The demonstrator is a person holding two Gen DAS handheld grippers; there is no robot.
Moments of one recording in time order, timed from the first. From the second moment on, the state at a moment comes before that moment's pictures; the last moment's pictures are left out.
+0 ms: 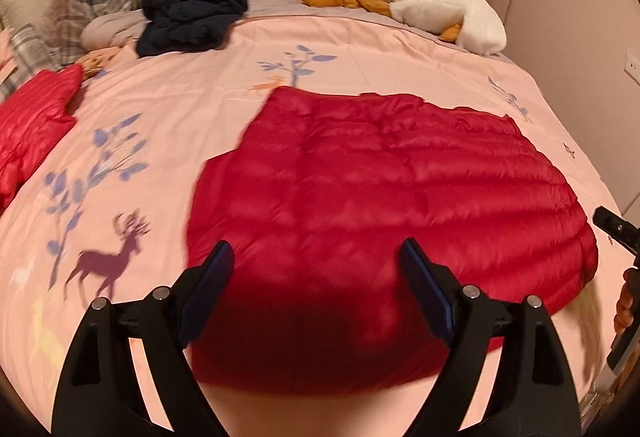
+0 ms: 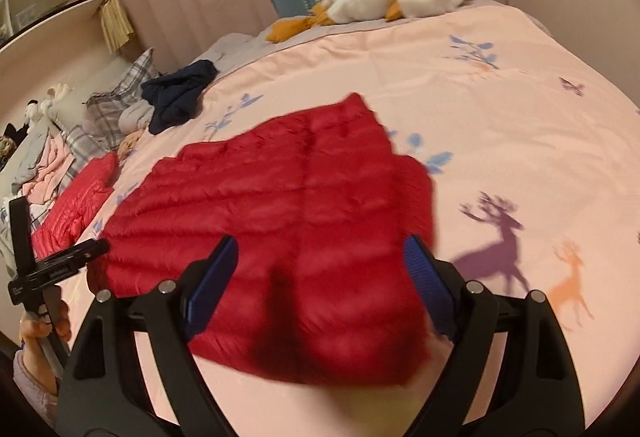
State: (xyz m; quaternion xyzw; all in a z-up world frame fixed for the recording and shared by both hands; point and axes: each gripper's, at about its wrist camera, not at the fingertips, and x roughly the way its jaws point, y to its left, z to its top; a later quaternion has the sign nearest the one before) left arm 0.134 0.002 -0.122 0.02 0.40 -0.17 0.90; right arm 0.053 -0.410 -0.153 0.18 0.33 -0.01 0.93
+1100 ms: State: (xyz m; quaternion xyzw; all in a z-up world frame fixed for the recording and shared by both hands) left arm 0.130 0.033 -0.140 -0.02 0.43 -0.15 0.89; right arm 0.062 -0.419 -0.184 0.19 0.36 -0.01 0.91
